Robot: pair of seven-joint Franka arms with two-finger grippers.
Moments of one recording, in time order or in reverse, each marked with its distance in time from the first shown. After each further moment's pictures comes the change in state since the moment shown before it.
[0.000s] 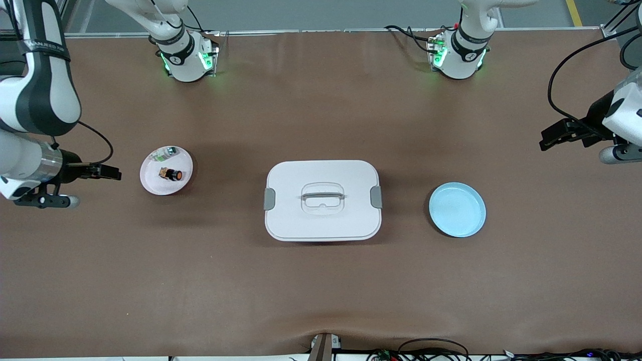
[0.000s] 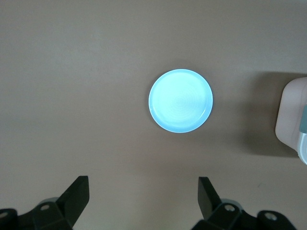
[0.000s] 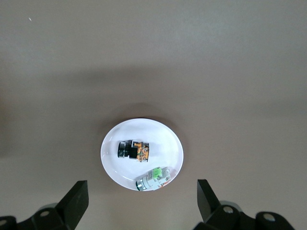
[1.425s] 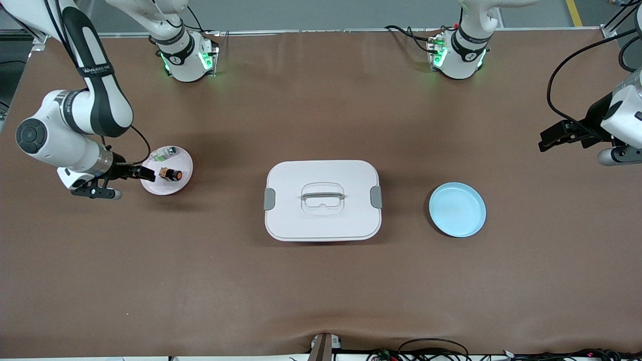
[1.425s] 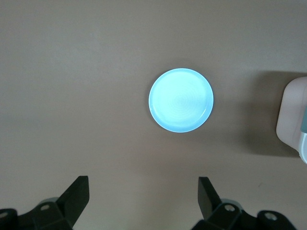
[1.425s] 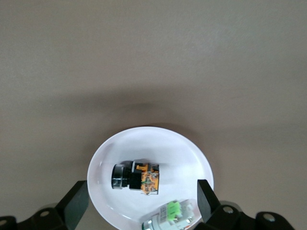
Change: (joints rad) left arm 0.000 0.006 0.000 0.000 0.000 0.000 0.000; right arm 0.001 -0.022 0.000 -0.406 0.074 0.473 0.015
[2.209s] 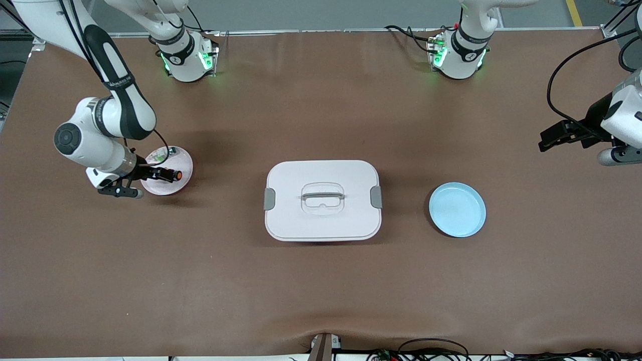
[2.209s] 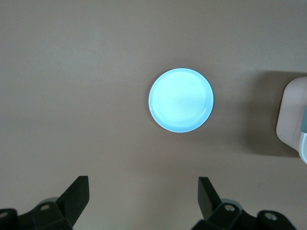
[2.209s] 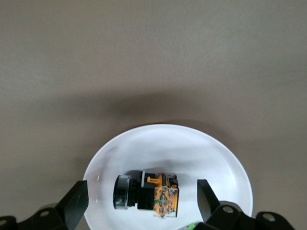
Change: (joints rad) left arm 0.000 0.000 0.000 0.000 0.000 0.000 0.000; right arm 0.038 0.086 0.001 -0.107 0.024 0.203 0.008
